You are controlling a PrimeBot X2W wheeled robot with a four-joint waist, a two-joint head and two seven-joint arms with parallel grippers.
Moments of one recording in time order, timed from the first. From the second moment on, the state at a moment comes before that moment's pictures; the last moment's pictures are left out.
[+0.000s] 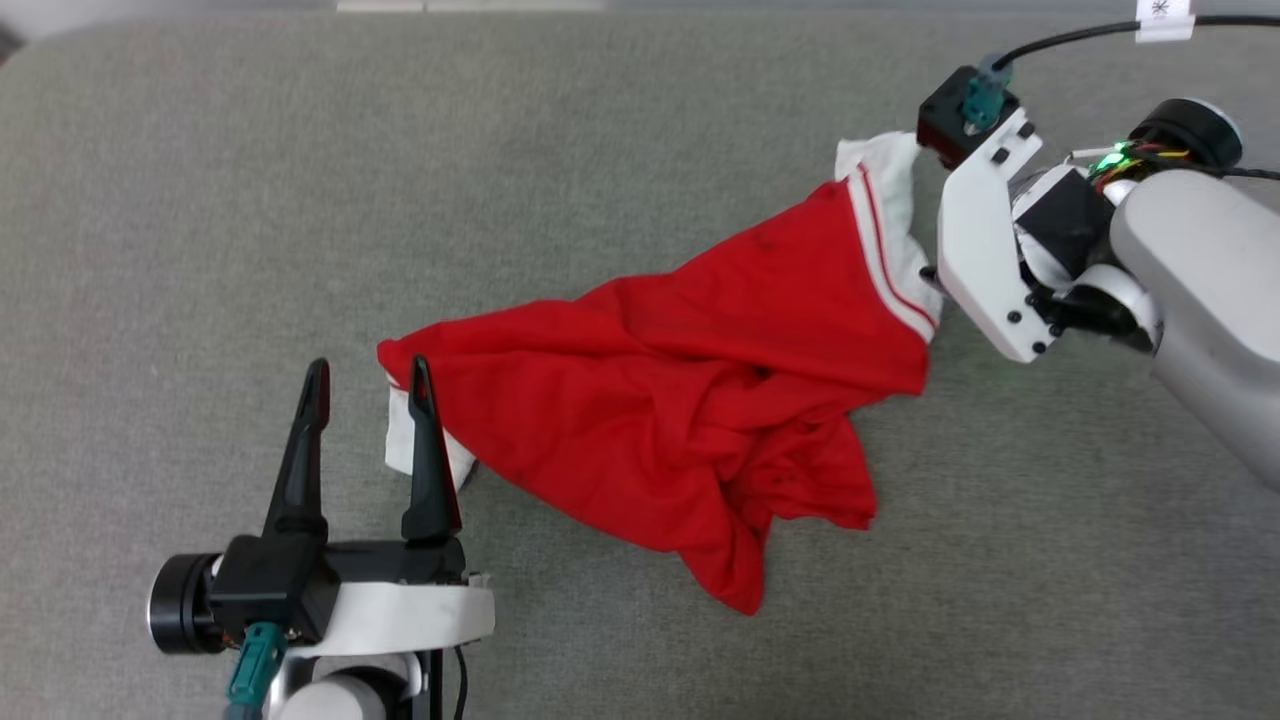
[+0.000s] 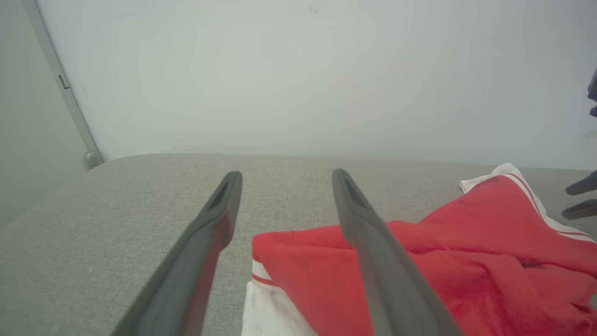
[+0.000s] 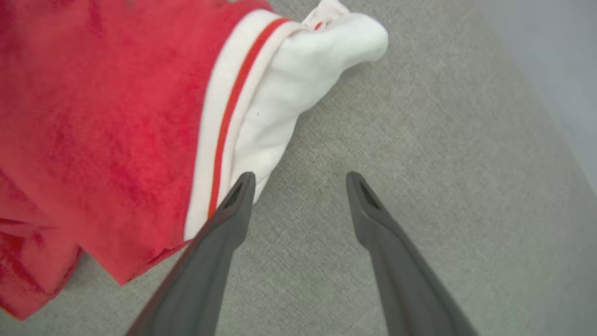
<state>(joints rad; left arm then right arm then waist) -0.04 0.05 -0.12 -0.18 -0.11 0.15 -0.26 -1.20 -0.50 1.12 0.57 0.80 0.13 0.74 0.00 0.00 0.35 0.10</state>
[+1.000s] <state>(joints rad) 0.01 0.05 -0.10 -0.19 -0.11 0.19 -0.26 -1.17 -0.65 1.28 0.45 0.83 0.13 0.38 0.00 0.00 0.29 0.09</state>
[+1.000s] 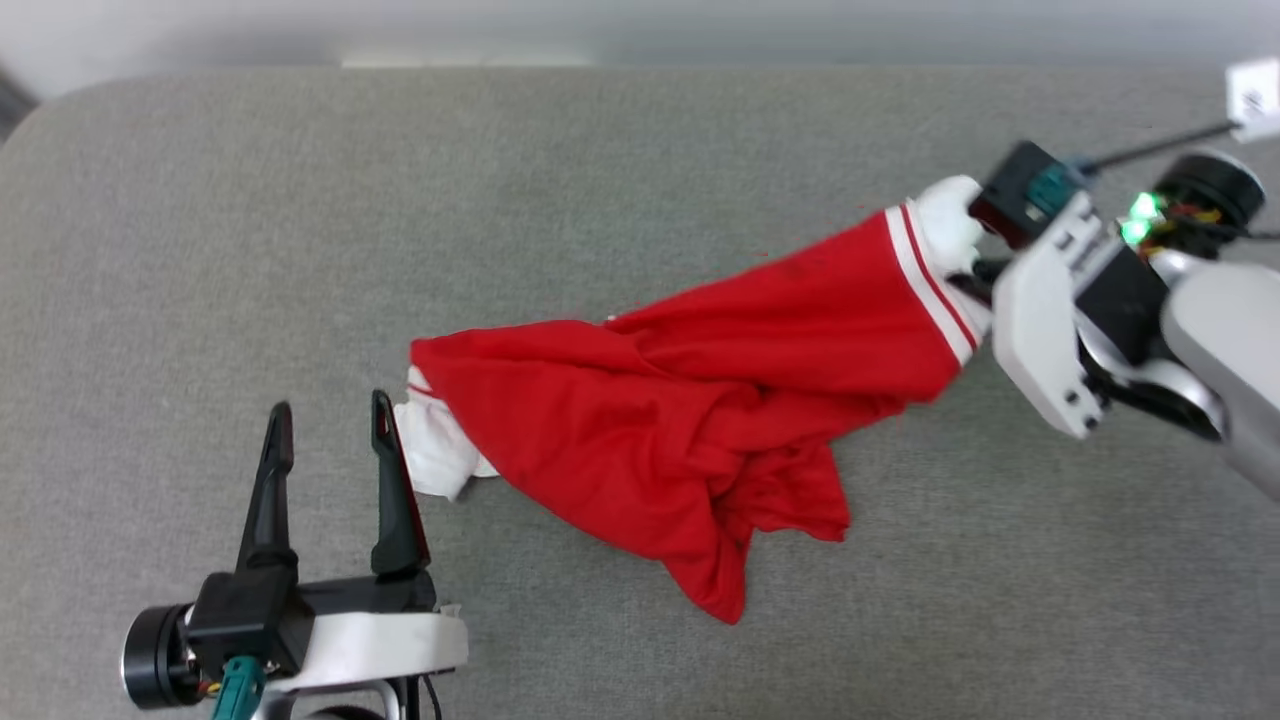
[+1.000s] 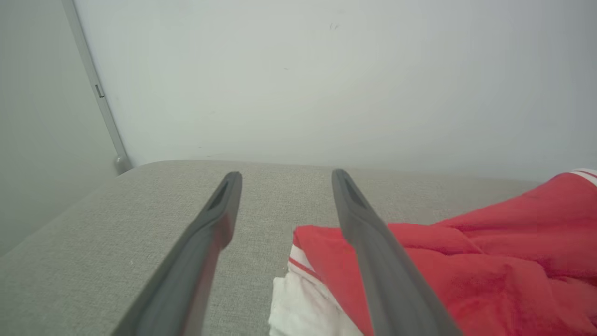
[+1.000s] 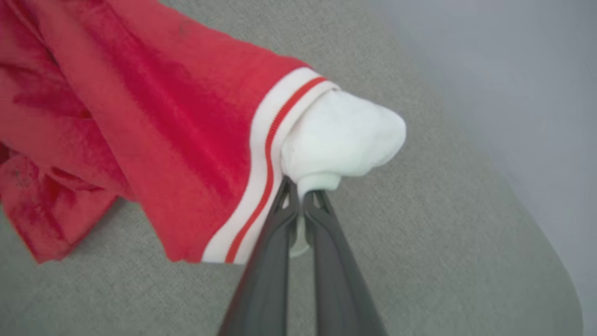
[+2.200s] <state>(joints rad) 0.06 0.06 -0.04 -0.13 -0.07 0.13 -0.26 -0.53 -0.73 0.74 0.48 0.73 0.13 -0.06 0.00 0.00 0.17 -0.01</state>
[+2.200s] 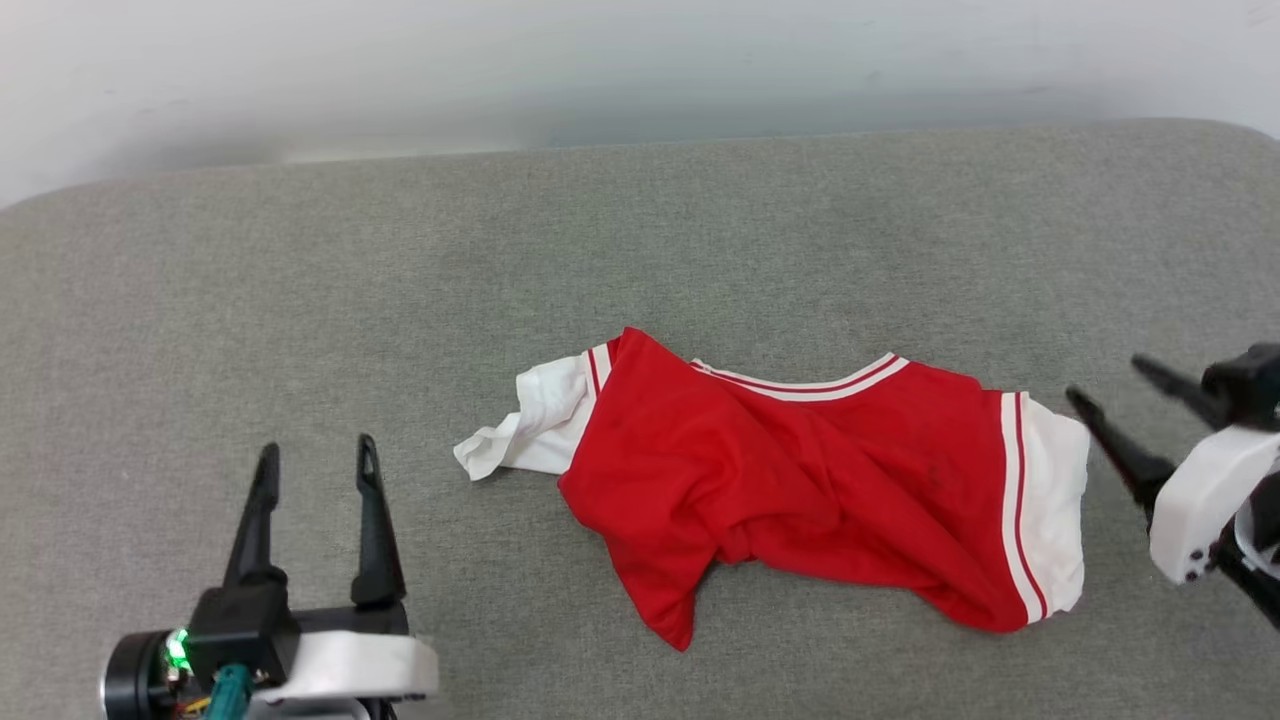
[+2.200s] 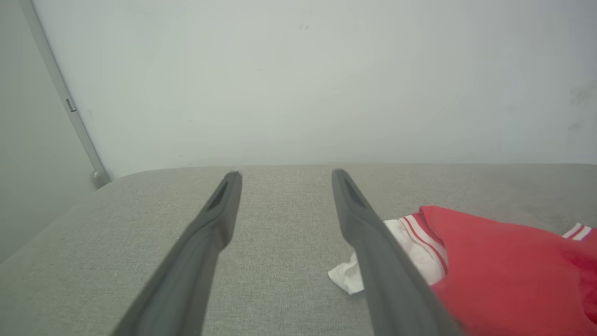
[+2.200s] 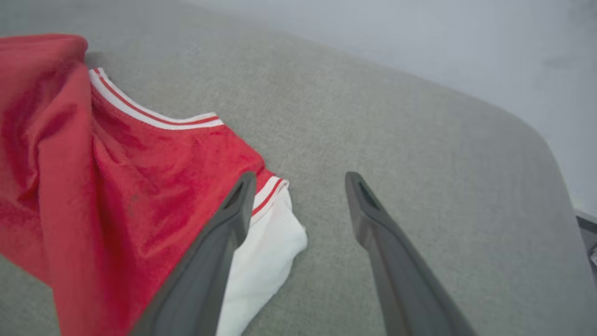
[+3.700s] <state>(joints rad) -1.04 0.70 -0.88 0.17 -0.79 -0.13 0.96 -0.24 -0.15 0.06 -0.06 0.00 0.13 -0.26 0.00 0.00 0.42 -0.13</state>
